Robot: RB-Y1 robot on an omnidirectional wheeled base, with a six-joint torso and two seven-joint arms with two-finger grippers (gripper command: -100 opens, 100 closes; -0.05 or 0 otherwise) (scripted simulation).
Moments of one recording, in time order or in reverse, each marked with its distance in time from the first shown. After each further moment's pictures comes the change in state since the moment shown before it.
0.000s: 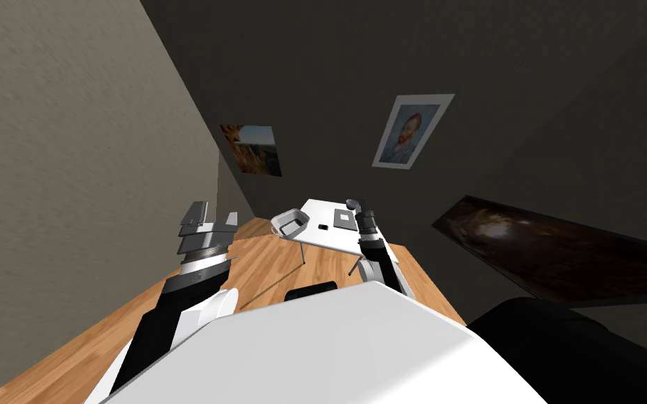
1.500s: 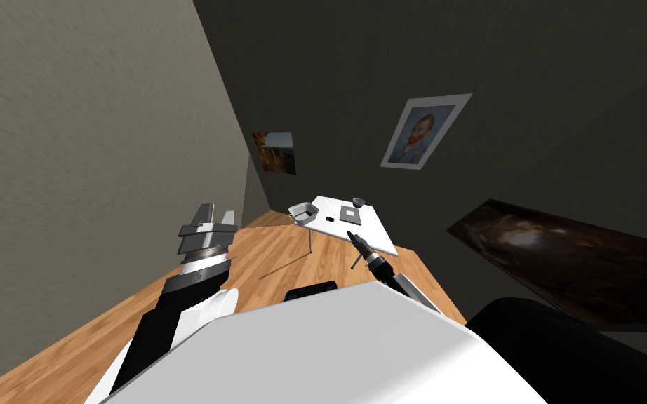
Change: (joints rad) left arm 0.000 0.000 0.000 0.000 0.000 0.000 0.000; right arm 0.168 -0.432 0.002 0.283 0.170 0.130 0.064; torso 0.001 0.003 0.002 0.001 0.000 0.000
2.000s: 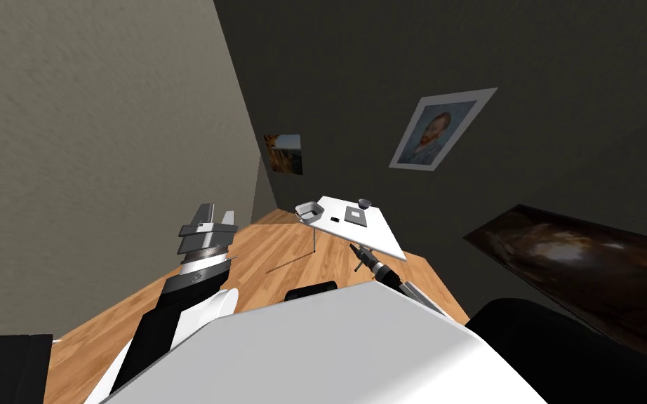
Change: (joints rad) left arm 0.000 0.000 0.000 0.000 0.000 0.000 0.000; right arm 0.048 -0.126 0.024 0.137 0.059 -0.001 0.024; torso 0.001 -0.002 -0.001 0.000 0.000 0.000
